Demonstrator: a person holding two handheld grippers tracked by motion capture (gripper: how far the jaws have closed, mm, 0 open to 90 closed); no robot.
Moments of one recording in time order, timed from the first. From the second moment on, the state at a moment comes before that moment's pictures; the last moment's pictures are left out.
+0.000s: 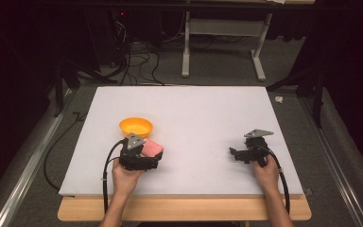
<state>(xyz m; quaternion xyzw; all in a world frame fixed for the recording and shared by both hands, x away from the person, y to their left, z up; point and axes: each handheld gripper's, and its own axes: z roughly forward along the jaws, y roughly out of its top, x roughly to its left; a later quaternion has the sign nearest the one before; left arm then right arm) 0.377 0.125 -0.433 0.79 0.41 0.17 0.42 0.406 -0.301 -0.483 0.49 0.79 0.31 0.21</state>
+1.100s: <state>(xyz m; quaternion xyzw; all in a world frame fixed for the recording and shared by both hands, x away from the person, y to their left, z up) 0.379 0.166 -0.430 0.75 0.47 0.20 0.42 0.406 -0.301 -0.483 0.49 0.79 0.31 0.21</state>
